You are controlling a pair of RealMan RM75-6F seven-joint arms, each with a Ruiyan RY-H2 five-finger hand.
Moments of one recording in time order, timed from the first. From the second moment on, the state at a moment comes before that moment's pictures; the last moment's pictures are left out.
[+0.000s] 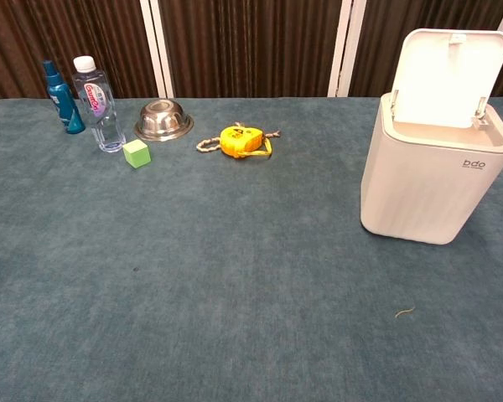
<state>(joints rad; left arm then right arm) -0.16 -1.21 0.03 -1.53 1.73 1.55 0.07 0.05 -1.01 -0.05 -1.63 -1.67 1.52 0.04</state>
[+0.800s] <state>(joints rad) -0.17 -1.21 0.01 -1.55 1.66 1.49 0.08 0.46 -0.70 0.19 -1.87 -1.38 0.89 0.23</state>
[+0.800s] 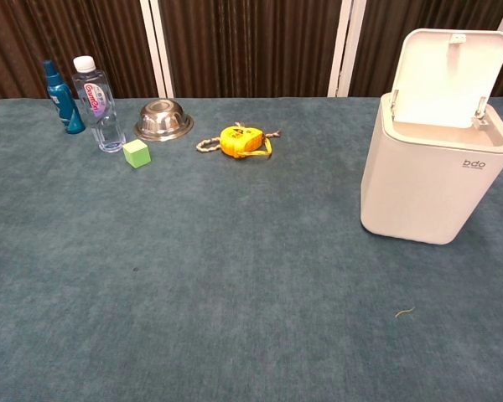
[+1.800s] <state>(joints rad) -0.17 -1.20 0.00 -1.55 1.62 1.47 0.08 0.93 -0.74 0.14 -1.83 -0.71 0.52 -0.11</state>
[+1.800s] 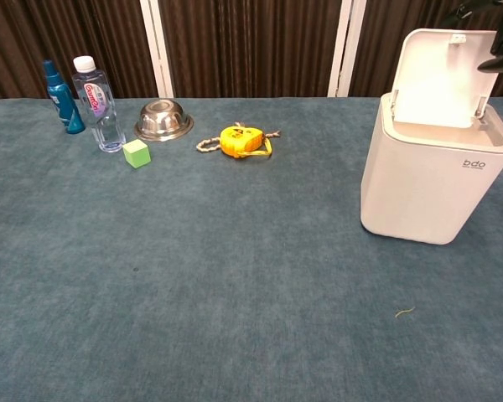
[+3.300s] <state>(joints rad) -0.17 -1.20 0.01 -1.55 1.65 1.50 0.05 0.60 -0.75 0.05 -1.99 -1.30 0.80 -0.09</state>
